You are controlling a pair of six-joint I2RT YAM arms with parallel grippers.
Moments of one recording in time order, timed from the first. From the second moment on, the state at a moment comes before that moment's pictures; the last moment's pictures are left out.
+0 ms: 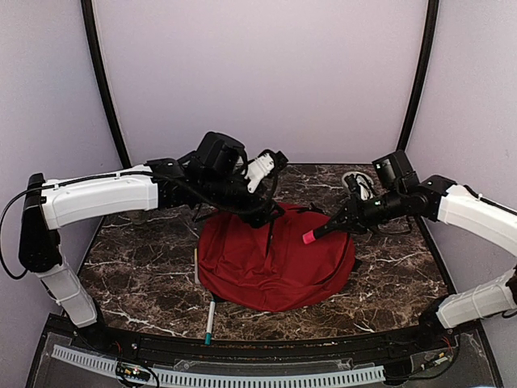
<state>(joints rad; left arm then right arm) -0.95 1.68 1.46 -0.36 0.06 0.15 0.55 1.21 0.97 -0.59 -0.46 0.68</state>
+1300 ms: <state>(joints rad) -0.78 1.34 1.17 -0.65 -0.21 -0.40 0.65 1.84 0.94 0.43 -0.47 1.05</state>
